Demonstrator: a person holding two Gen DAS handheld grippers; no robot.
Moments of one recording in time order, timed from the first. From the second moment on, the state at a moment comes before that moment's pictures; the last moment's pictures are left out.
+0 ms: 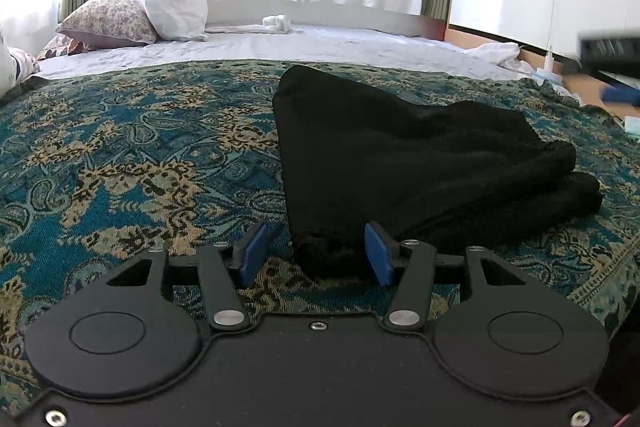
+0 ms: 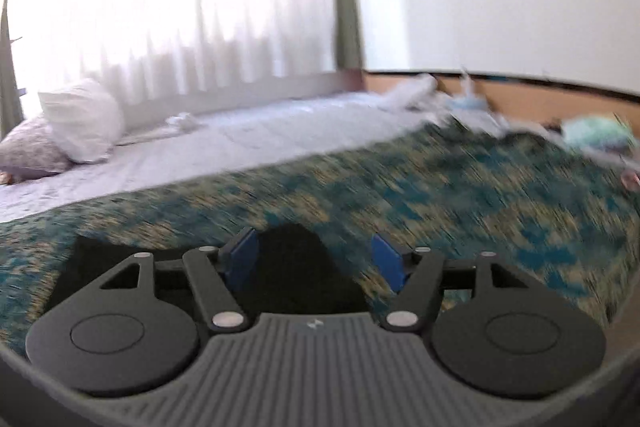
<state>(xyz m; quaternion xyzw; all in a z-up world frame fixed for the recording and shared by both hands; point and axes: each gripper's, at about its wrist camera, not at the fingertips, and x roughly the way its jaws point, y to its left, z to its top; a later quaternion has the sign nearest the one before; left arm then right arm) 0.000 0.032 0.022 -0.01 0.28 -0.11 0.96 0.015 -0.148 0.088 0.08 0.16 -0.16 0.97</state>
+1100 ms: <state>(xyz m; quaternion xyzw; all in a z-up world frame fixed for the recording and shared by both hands) 0.228 0.017 0.053 -0.02 0.36 -0.10 0.93 0.060 -0.131 0.001 0.04 0.26 -0.06 0.96</state>
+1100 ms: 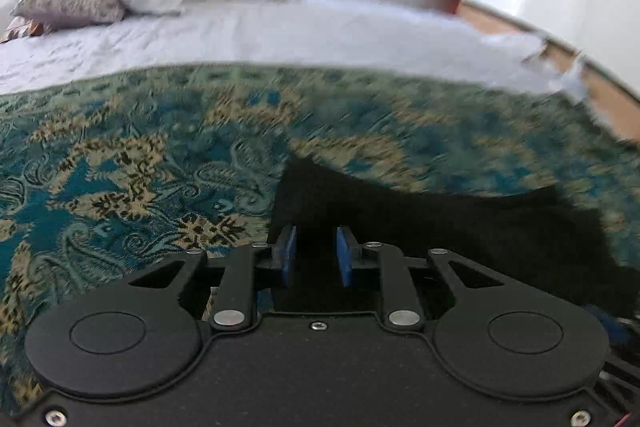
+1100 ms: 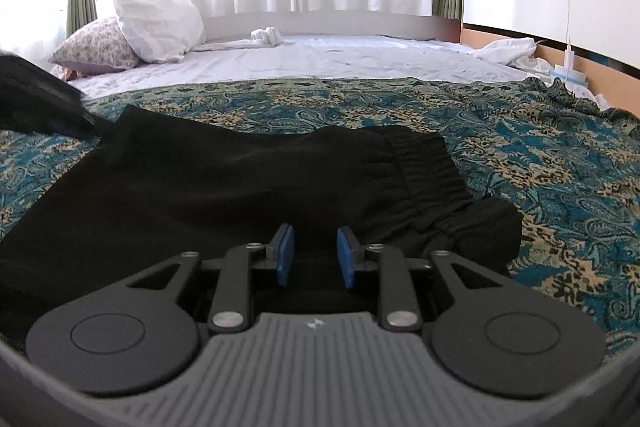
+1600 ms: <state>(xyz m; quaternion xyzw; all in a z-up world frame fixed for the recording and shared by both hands) 0.218 0.009 0.042 0.04 0.37 -0.07 0.93 0.058 -0.133 -0.002 0.05 0.25 -0.04 0.97</state>
